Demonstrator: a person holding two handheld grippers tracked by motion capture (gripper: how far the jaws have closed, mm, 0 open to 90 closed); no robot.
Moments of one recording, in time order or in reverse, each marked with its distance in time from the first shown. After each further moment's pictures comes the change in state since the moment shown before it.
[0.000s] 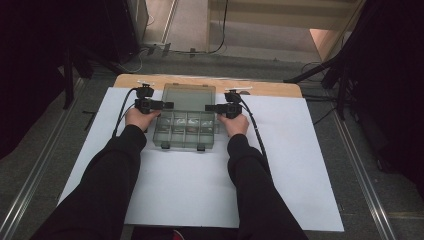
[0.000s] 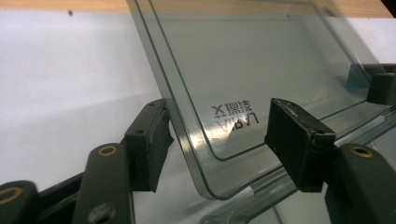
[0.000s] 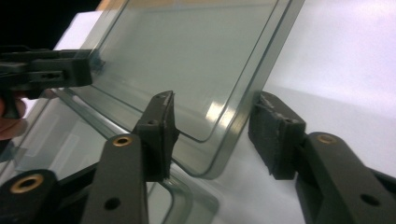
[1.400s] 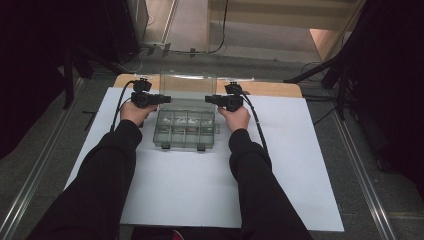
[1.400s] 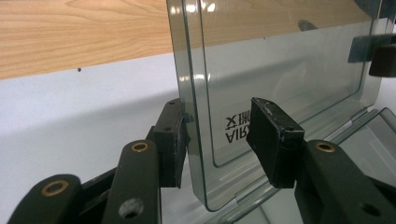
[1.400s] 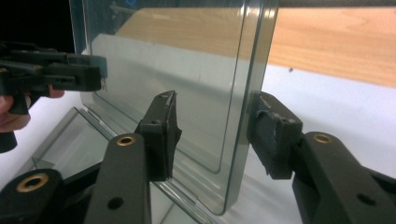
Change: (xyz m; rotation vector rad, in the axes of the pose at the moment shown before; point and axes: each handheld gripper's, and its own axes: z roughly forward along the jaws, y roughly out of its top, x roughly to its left) left arm -0.005 0.017 -0.019 -0.029 -0.022 0.108; right arm 0.016 0.023 -0.018 -0.083 0.000 -0.133
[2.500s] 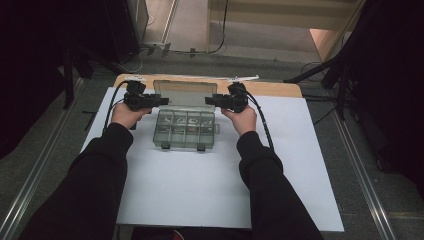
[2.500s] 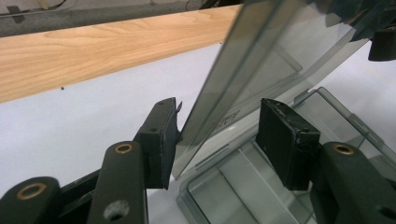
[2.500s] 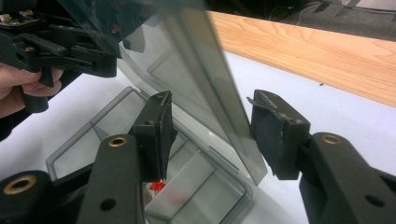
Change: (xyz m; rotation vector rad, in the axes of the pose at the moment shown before) left arm -0.011 -0.006 -0.034 -0.044 -0.089 0.130; right arm 0.023 0.002 -0.037 0.003 0.085 -0.147
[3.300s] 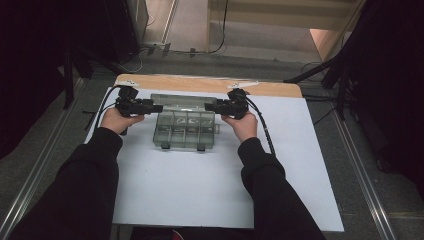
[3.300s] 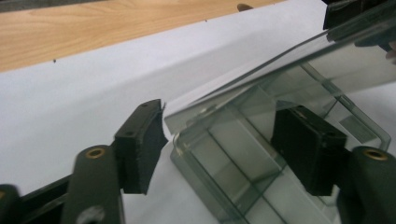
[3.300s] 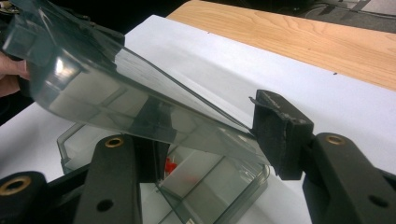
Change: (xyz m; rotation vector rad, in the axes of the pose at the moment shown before) left arm 0.006 -0.018 -0.025 0.038 -0.069 0.011; right arm 0.012 -0.015 -0.006 0.002 0.008 -0.039
